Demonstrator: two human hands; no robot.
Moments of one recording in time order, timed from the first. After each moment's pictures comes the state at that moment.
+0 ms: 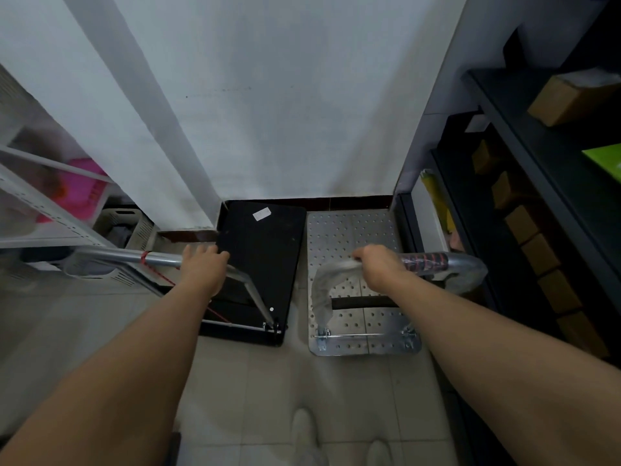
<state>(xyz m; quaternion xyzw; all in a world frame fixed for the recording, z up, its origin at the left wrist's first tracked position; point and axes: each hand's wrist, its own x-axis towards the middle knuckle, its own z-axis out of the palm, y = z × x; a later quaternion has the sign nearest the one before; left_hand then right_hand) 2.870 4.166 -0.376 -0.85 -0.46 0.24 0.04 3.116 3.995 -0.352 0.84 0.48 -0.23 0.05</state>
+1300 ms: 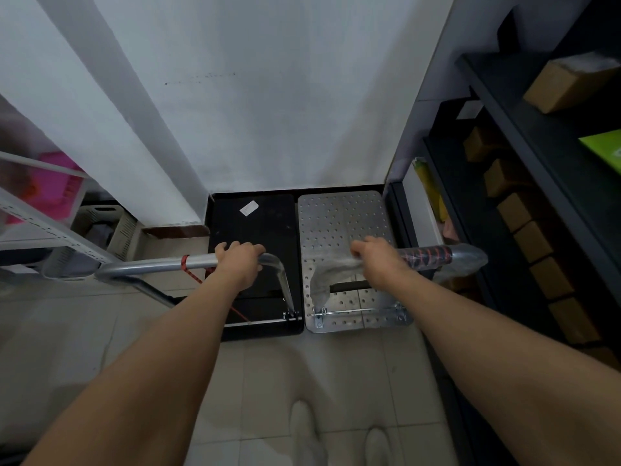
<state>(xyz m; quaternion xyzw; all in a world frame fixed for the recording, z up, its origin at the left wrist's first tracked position) 2.927 4.162 -0.392 -0.88 -0.42 0.19 -0.10 3.125 4.000 -0.370 0.84 0.50 -0.20 0.00</state>
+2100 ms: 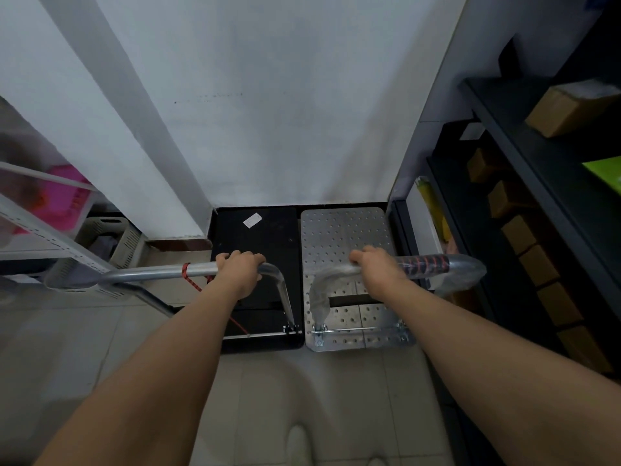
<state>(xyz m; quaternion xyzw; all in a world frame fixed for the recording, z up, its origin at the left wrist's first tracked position) 2.939 4.175 -0.393 -0.88 -0.42 0.18 -0.10 3.141 4.016 -0.371 0.83 0.52 -0.19 0.01</state>
